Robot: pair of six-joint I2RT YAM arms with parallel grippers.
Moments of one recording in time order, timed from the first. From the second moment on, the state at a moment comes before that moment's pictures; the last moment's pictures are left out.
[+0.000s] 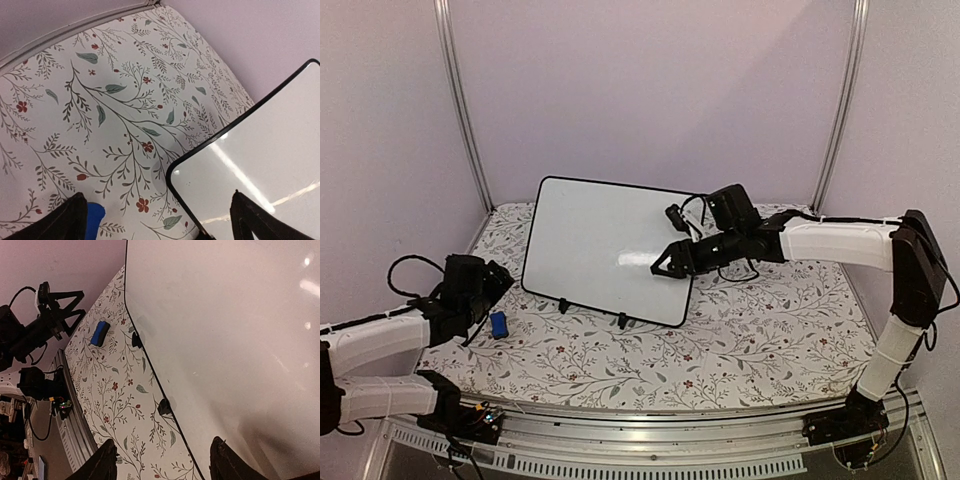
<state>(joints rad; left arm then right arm) -0.37 0.99 0.35 0.01 -0.46 -1.03 0.73 1.74 1.24 -0.19 -0.48 0.36</state>
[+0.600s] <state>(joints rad) -0.37 0.82 0.31 -0.08 -0.47 -1.03 0.95 1.94 1.41 -0.30 -0.14 0.45</state>
